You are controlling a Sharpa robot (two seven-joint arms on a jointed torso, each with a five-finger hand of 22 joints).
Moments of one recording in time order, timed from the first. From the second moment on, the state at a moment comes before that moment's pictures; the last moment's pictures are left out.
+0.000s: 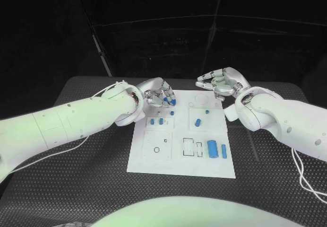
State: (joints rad) left arm 1.14 -0.66 0.03 1.35 -1.20 -0.25 0.01; left_hand 1.46 -0.11 0.19 0.11 0.14 0.84 0.14 0.30 0.27 0.88 0.10 0.49 0.18 1.15 0.03 0.75 0.67 0.17 1.13 0.13 0.21 1.05; right arm 1.07 -0.73 0.15 1.38 -0.77 -0.38 0.14; right_hand 1.28 -0.04 -0.05 0.14 0.31 0.87 0.17 0.18 0.07 1.33 0.08 1.35 1.24 1.47 0.00 1.49 1.31 0.09 1.35 0.11 1.34 1.07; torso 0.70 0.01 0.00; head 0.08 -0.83
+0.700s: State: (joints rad) left arm 1.14 -0.57 0.02 1.23 -1.46 -0.16 0.04; left_hand 1.46 -0.10 0.12 0.10 0.14 0.94 0.13 0.20 0.15 0.92 0.09 0.40 0.07 1.45 0.00 1.25 1.07 0.15 1.38 0.10 0.60 1.20; right arm 1.07 -0.73 0.15 1.38 -0.77 -0.38 0.14; right_hand 1.28 -0.04 -0.05 0.14 0.31 0.87 0.17 0.18 0.07 1.33 0.08 1.35 1.24 1.47 0.00 1.49 1.31 0.08 1.35 0.11 1.34 1.07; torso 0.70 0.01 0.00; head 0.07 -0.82
